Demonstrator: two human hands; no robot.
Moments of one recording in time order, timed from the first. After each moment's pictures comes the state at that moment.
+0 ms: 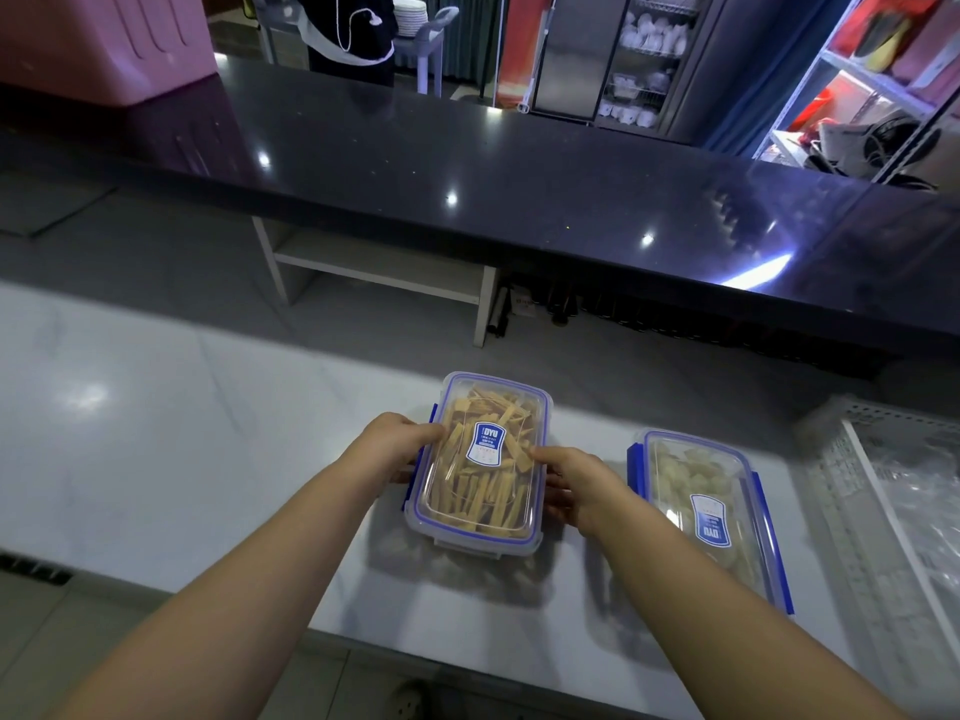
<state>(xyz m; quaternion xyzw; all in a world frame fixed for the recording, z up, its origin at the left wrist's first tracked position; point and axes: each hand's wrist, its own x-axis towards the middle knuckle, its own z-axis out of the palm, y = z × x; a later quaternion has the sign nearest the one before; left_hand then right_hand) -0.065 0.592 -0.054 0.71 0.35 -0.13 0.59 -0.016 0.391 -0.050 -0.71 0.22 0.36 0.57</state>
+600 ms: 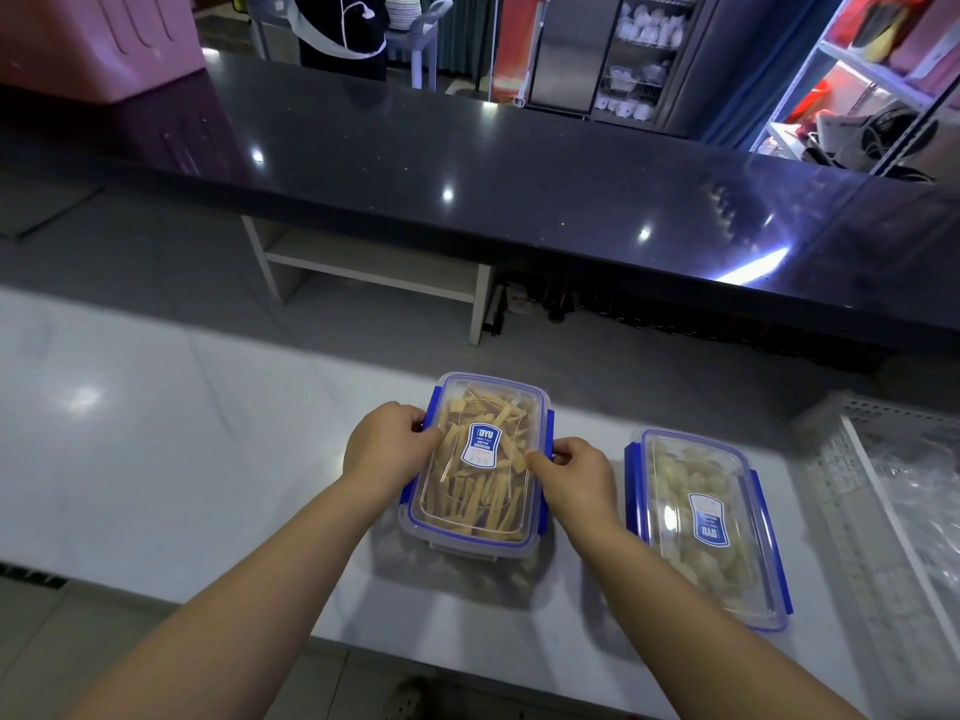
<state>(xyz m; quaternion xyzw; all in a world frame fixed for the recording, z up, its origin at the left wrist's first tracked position) -0.069 0.580 -0.055 0.89 0.25 0.00 0.39 -0.032 0.389 -0.058 -0.86 0.05 0.13 0.48</state>
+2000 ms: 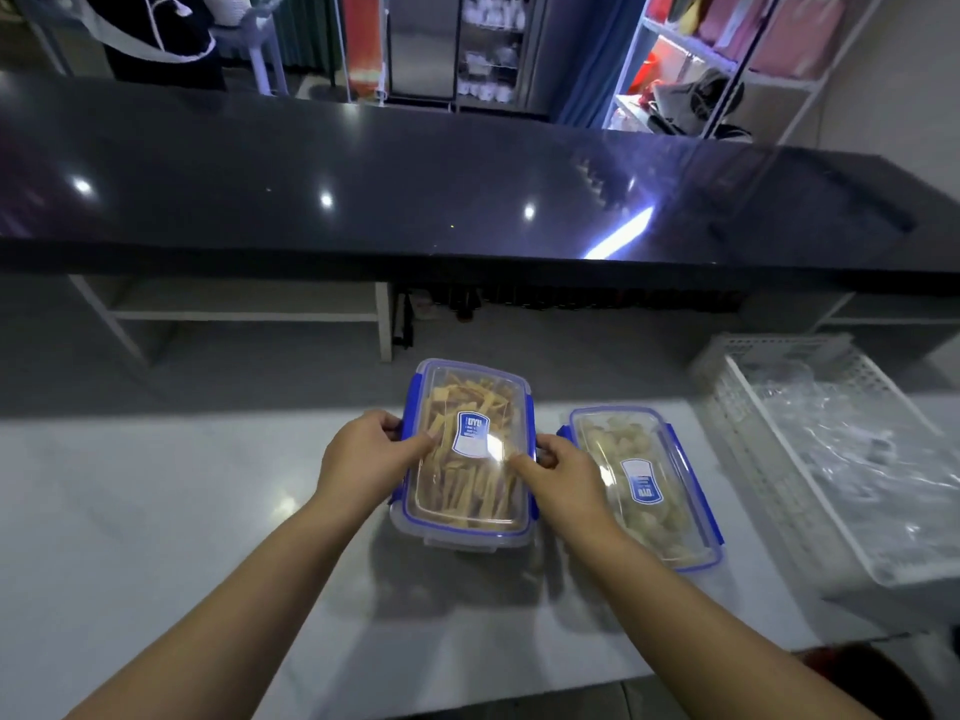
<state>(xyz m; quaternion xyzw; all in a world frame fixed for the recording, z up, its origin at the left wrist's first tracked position) -0.035 0.558 -0.040 0.85 0.18 -0.05 0.49 -0.039 0.359 -0.048 -0.84 0.11 0.07 0.52</state>
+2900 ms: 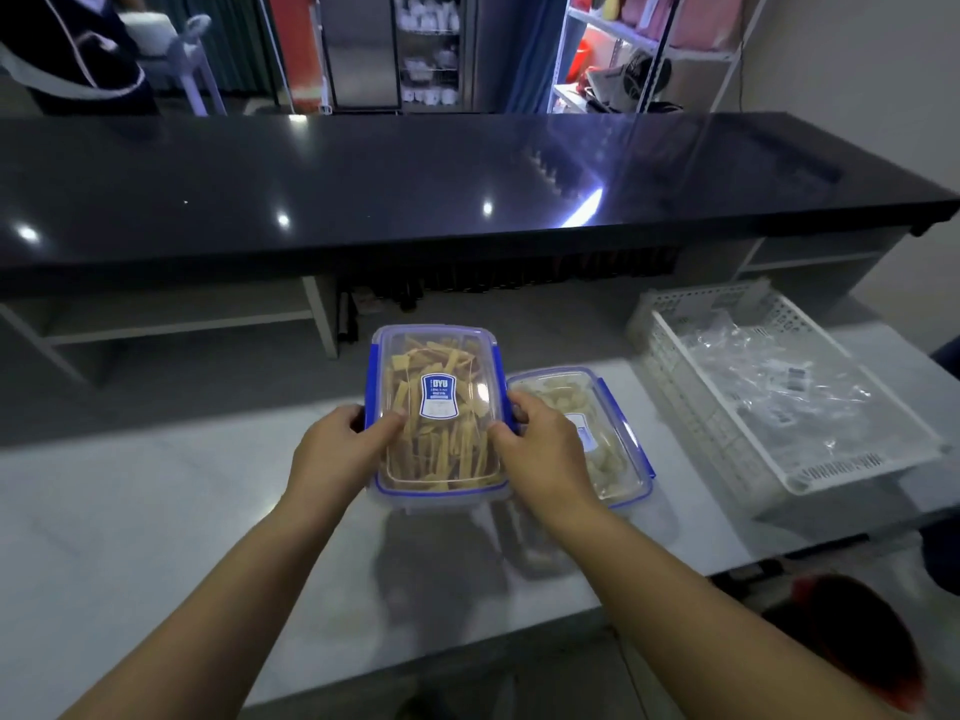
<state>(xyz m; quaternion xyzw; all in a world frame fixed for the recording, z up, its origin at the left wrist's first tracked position) -0.072 0.509 -0.014 0.82 0.15 -0.04 0.55 -0.076 0.322 -0.022 -0.88 0.07 -0.01 0.48</state>
